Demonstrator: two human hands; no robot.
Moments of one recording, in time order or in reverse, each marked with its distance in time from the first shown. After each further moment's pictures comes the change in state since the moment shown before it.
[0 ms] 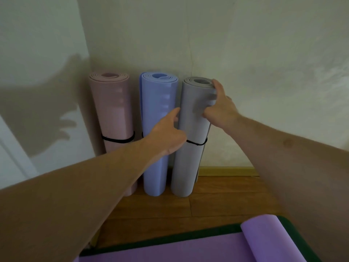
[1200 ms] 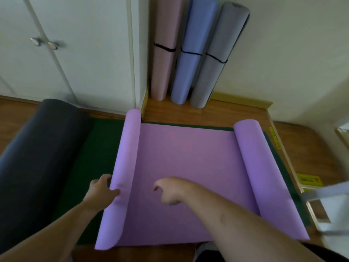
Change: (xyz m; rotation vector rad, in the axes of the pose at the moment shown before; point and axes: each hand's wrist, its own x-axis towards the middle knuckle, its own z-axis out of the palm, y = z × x) left_hand -0.580 -0.290 -0.073 0.385 0.001 -0.861; right_hand -0.618 -0.015 0.131 -0.559 -1.265 -0.022
